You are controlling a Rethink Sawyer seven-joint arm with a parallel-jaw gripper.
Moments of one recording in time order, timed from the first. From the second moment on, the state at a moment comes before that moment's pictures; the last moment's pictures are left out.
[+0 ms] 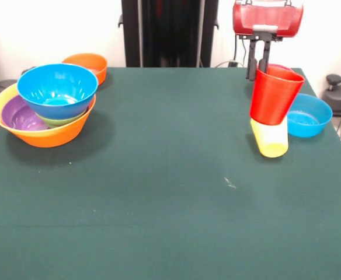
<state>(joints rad) -0.04 -0.87 0.03 1.81 -0.51 0.14 2.49</state>
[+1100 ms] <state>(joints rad) -0.46 -0.98 0.39 2.01 -0.70 0.08 2.49</state>
